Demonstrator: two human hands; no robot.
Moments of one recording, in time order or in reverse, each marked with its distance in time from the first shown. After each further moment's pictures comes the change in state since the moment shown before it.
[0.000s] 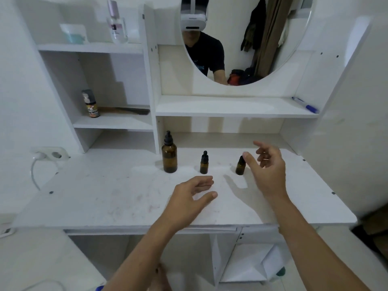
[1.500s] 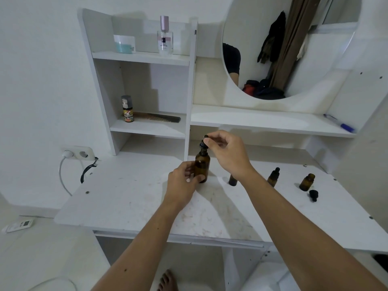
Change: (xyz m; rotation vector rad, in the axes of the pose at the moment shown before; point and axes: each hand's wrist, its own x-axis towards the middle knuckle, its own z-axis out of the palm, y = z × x) left_hand 0.045 -0.040 -0.088 0.009 0.376 -0.079; right_hand 0.020 -0.104 0.158 -0.054 -0.423 -0.050
